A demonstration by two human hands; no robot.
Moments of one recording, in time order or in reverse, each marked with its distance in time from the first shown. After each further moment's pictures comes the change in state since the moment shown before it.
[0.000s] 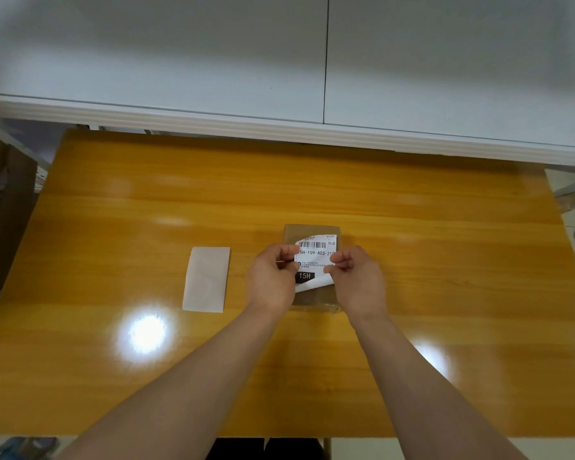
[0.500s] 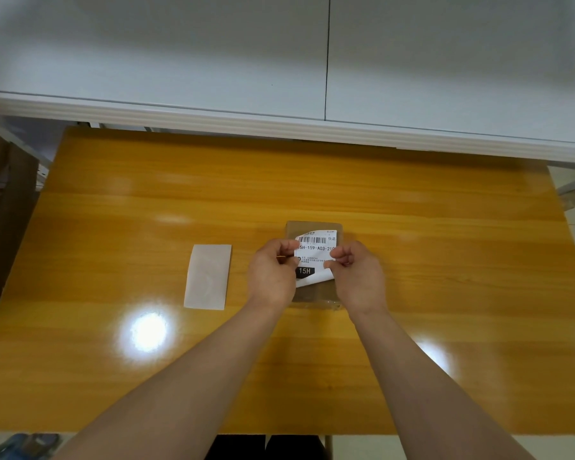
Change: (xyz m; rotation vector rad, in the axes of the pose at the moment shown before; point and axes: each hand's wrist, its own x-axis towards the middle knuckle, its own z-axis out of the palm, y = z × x) left_hand 0.004 -0.001 0.000 -0.008 0.009 0.009; right_hand 0.003 0.000 0.003 0.014 -0.004 -0.011
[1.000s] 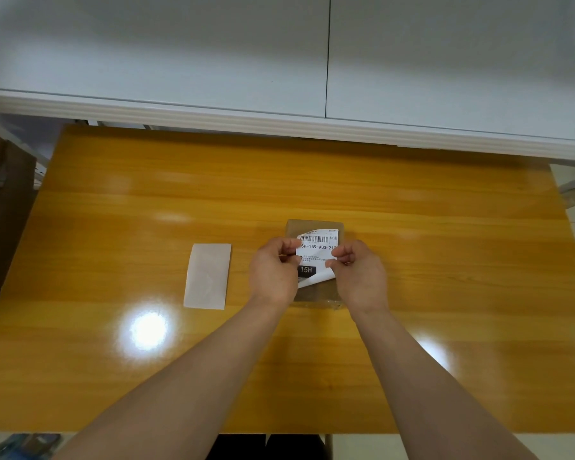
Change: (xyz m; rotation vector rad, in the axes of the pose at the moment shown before) left_hand 0.003 0.000 0.002 0.037 0.000 0.007; right_hand 0.003 0.002 0.001 -0.029 0.017 0.002
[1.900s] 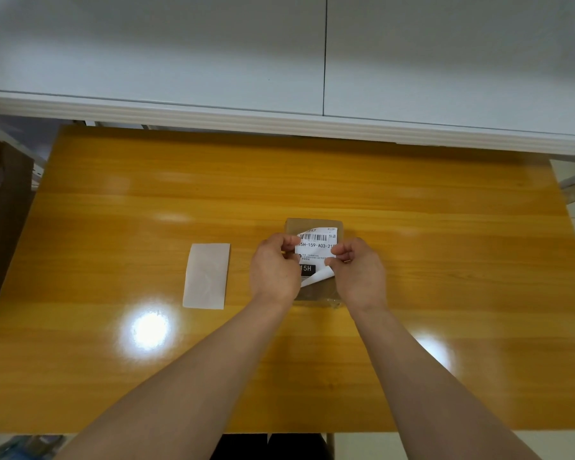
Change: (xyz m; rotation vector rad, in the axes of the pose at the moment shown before) left_hand 0.002 0.004 0.005 0.135 0.056 0.033; right_hand 0.000 0.000 -0.001 0.014 -0.002 -0.006
